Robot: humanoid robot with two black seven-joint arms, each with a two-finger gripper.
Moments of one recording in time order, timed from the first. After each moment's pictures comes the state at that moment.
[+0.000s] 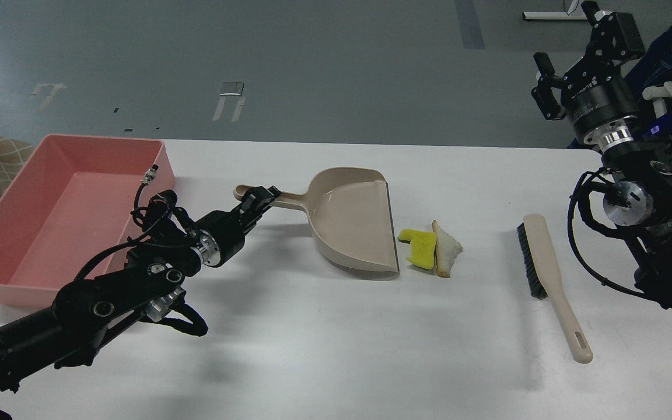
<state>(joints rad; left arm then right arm) -0.56 0.43 -0.49 -1.14 0.82 0.15 -0.12 0.79 -0.31 0.91 0.77 -0.46 0.22 0.45</state>
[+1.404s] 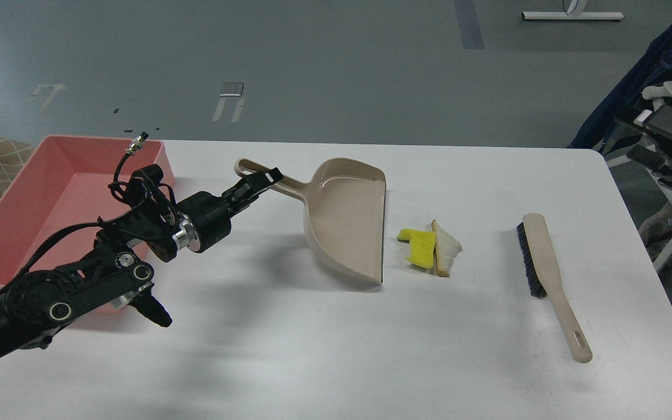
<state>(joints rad) -0.58 0.58 -0.49 -1.30 1.04 0.08 -0.19 0.78 -1.24 0.33 1.43 -0.81 0.19 0.35</state>
